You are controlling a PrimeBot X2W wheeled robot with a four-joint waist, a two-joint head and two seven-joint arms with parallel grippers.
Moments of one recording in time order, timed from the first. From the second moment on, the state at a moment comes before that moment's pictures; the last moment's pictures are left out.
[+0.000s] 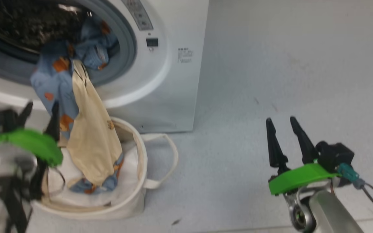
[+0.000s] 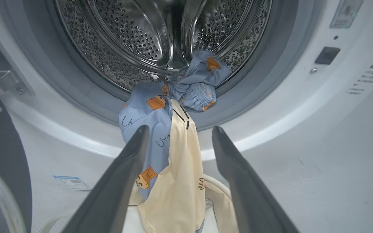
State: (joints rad) left arm -0.54 0.42 -0.23 0.47 -0.53 0.03 0.02; right arm -0.25 -0.11 0.25 0.24 0.37 0.13 -0.25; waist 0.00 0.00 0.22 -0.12
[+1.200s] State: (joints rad) left arm -1.42 0.43 -0.36 1.29 -0.41 -0.05 0.23; right arm -0.37 -0.07 0.18 0.14 0.33 0.13 -0.25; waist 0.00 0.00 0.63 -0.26
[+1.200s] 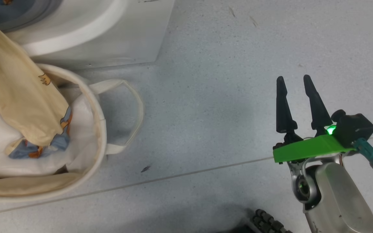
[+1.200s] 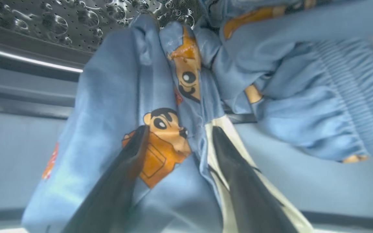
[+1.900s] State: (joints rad) left arm -1.23 0.37 -0.27 1.28 -0.53 -0.07 -0.24; right arm -0.36 -0.07 0.20 0.20 0.34 0.13 -0.25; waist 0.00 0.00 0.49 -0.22
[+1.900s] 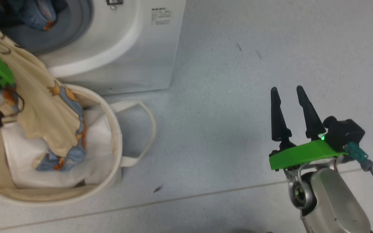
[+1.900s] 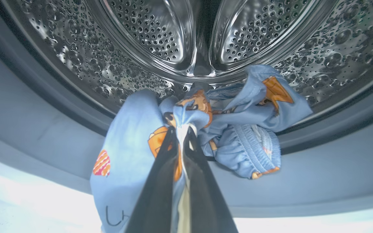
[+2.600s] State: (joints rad) left arm -0.47 0.26 -0.10 0.63 -0.46 0.02 -0.25; right arm -0.24 -0.10 0.26 0.27 0.37 0.13 -0.25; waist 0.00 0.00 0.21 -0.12
